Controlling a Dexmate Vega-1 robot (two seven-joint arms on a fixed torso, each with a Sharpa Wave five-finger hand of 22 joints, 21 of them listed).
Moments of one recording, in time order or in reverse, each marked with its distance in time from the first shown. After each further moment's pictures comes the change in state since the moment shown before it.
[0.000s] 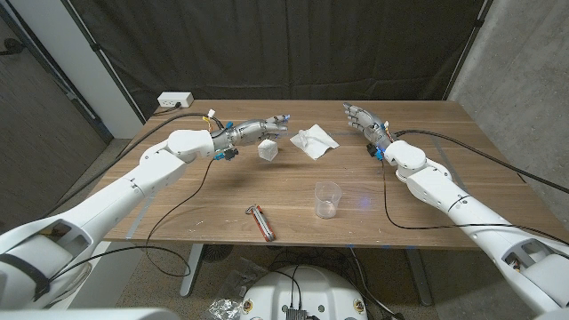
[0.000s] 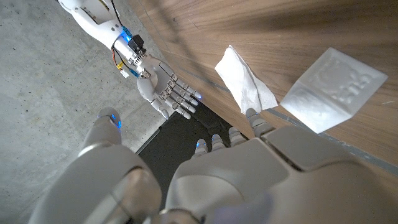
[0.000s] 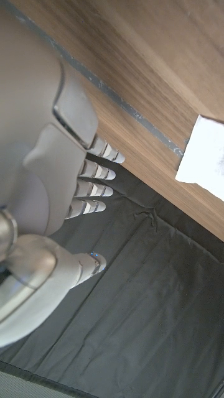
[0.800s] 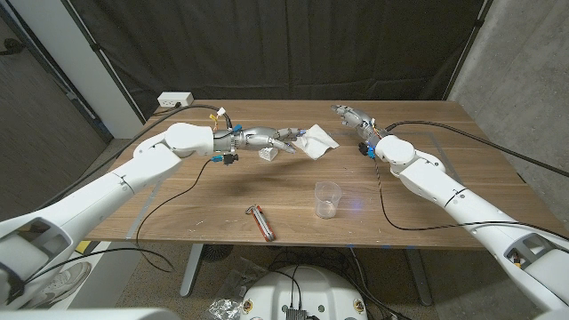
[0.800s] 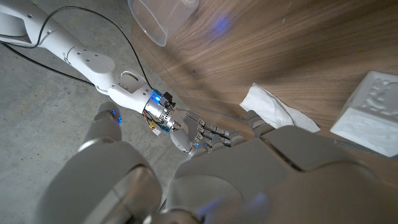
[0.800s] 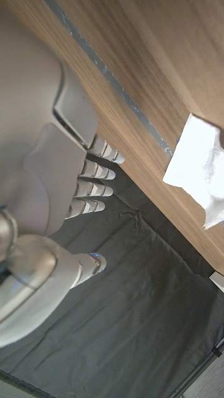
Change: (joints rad) left arm -0.002 0.085 0.028 -0.149 0.108 -0.043 -0.133; left_hand 0.051 0.007 -0.028 -0.011 0.022 -0.006 0.005 -0.002 0.005 0.004 0.015 0.000 0.005 -0.004 0.004 0.004 0.000 -0.046 -0.003 0.000 0.005; right arm 0.022 -0.026 -0.059 -0.124 -0.114 -0.158 -0.047; right_hand 0.000 0.000 0.000 0.000 0.000 -0.018 -0.007 0.000 0.000 -0.005 -0.005 0.000 0.000 -0.005 -0.005 -0.004 0.000 -0.004 -0.008 0.000 0.000
